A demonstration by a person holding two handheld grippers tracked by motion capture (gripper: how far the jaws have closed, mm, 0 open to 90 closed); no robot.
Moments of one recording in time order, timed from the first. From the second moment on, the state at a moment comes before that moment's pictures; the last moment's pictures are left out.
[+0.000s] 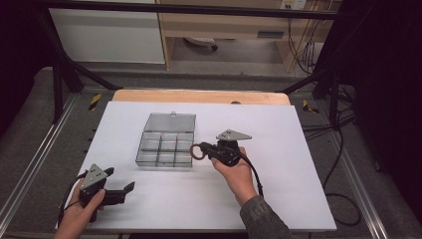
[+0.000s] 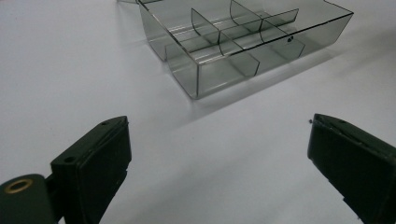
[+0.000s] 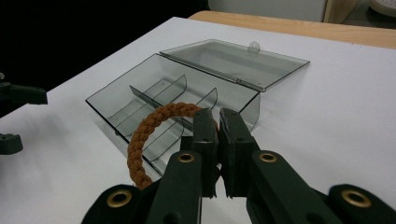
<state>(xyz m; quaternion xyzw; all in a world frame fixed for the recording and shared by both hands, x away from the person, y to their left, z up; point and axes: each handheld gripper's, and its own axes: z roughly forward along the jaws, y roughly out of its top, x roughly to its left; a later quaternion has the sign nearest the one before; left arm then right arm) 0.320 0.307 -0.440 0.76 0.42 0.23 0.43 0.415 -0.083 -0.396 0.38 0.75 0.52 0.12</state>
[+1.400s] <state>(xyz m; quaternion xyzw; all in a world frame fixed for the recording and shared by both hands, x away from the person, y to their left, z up) 0.321 0.301 -0.442 0.77 0.41 0.22 0.43 0.433 -0.073 -0.368 0.38 0.75 0.53 0.15</state>
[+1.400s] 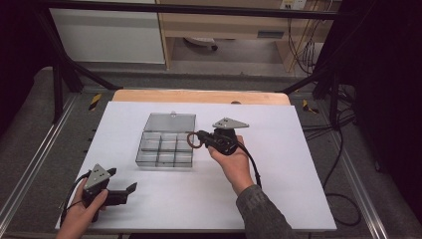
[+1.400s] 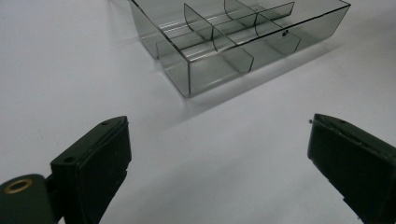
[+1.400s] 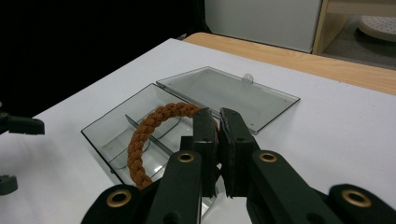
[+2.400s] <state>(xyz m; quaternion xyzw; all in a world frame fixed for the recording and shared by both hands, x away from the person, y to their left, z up) 0.321 0.303 -0.441 0.77 0.42 0.22 0.43 0.473 -0.048 -0.364 0.39 0.75 0.51 0.16</state>
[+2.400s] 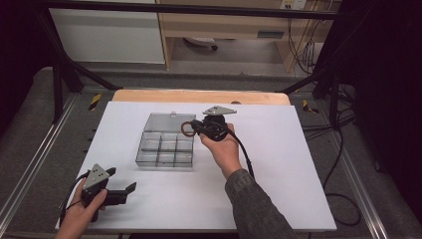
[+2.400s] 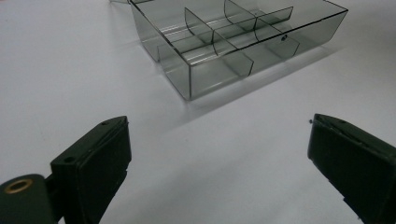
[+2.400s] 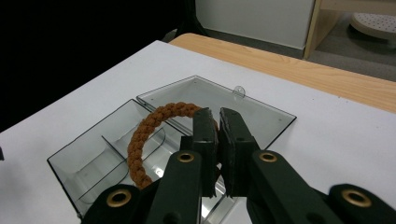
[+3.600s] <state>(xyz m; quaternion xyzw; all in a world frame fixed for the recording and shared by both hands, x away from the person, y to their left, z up) 0.321 0.304 -0.441 0.77 0.41 0.22 0.43 0.495 -0.028 -0.386 0.39 0.78 0.47 0.16</state>
